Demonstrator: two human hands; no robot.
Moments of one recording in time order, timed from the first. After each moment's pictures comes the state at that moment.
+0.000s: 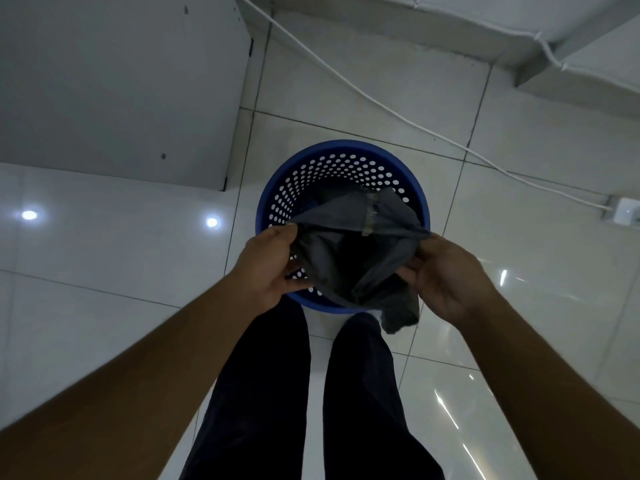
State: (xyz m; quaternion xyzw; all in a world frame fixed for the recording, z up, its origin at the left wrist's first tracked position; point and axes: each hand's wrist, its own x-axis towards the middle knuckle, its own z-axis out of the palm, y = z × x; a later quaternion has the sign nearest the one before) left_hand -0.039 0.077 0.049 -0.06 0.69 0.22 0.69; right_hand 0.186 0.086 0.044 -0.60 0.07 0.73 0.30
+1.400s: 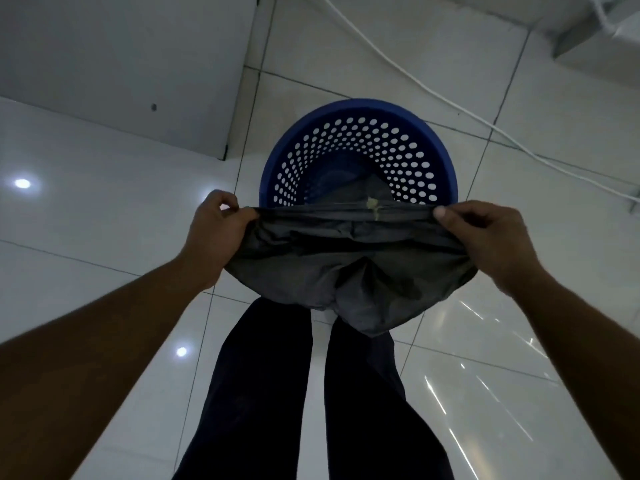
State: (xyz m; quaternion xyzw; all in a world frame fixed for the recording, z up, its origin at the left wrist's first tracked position) left_hand -0.110 0.047 -0.016 0.19 0.81 0.19 0.52; right_hand 0.224 0.091 0.005 -0.71 -0.46 0.52 0.09
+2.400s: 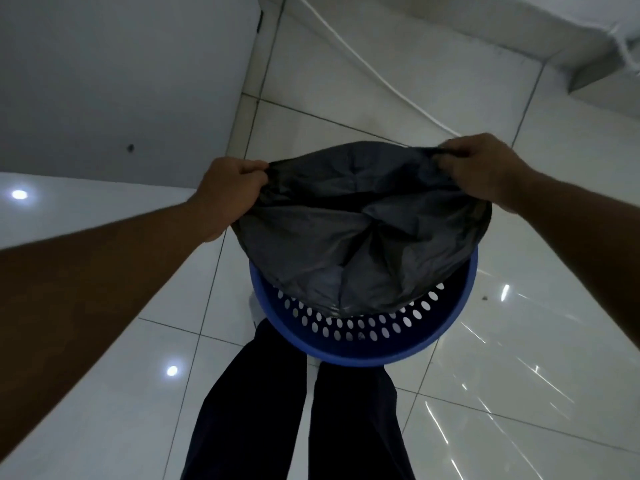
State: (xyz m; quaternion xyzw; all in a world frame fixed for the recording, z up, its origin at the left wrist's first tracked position) left_hand -0.113 0.164 -0.070 0.32 0.78 0.13 0.52; right_hand 0.188 0.249 -0.068 -0.66 -0.60 0.45 -0.08
